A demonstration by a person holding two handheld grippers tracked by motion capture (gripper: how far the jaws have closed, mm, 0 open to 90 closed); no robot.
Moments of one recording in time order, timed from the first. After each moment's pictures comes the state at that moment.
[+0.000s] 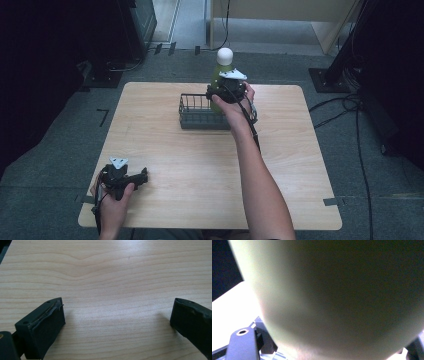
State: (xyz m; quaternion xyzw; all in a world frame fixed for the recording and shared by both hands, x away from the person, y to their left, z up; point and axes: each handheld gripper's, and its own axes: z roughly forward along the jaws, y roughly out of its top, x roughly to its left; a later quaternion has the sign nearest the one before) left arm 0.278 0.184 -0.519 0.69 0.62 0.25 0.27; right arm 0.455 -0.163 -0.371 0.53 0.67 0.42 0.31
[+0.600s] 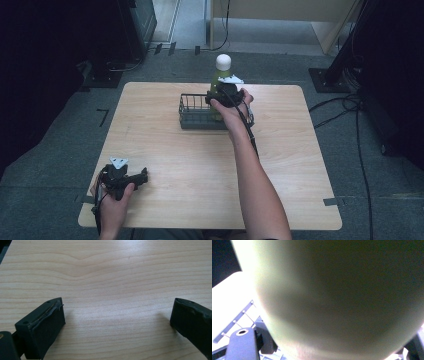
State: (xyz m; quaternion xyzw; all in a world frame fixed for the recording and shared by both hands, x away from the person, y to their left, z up) left arm 0.278 0.184 -0.519 0.69 0.62 0.25 0.27; right arm 0.463 -0.160 -0.397 0.56 0.66 0.41 0.29
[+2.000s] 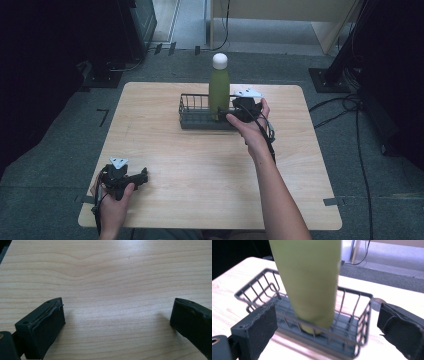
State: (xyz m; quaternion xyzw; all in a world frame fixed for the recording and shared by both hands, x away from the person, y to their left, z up) left arm 0.278 0.184 -0.519 0.69 0.62 0.25 0.27; right arm 0.402 -0.205 -0.393 0.53 0.69 0.41 0.26
